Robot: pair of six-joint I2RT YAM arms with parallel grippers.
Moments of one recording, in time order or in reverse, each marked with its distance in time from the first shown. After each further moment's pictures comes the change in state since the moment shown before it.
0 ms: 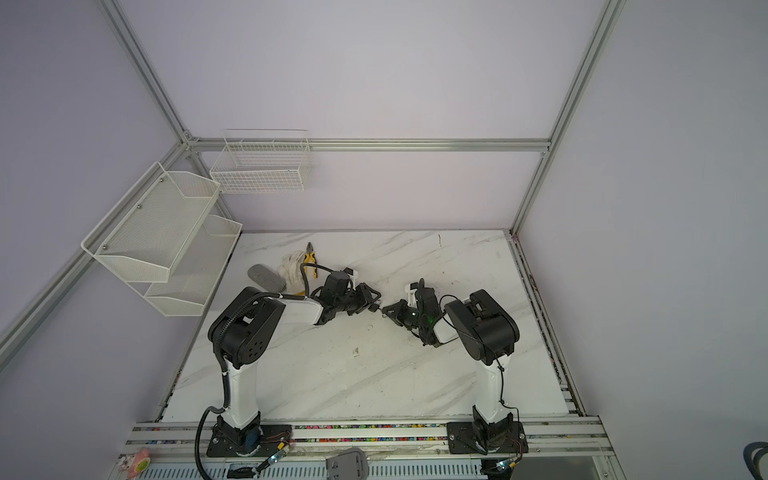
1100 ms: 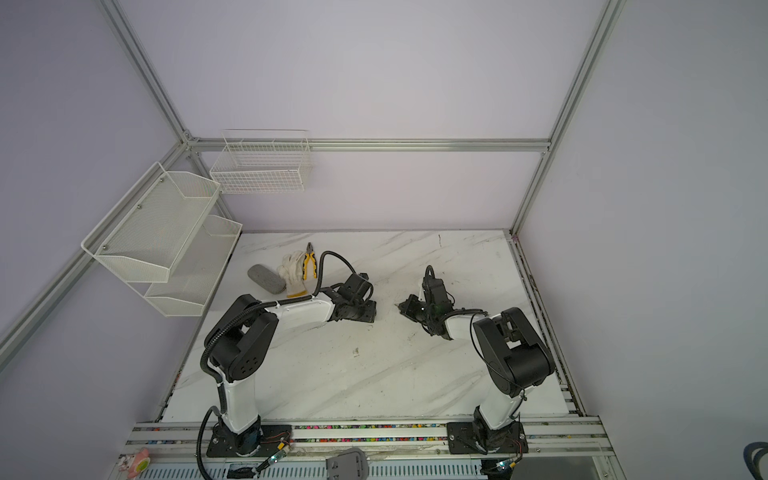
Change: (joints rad) left arm -0.167 -0.075 0.192 -0.687 -0.448 0.518; right arm -0.056 -0.294 0.020 -0.514 0.205 -0.236
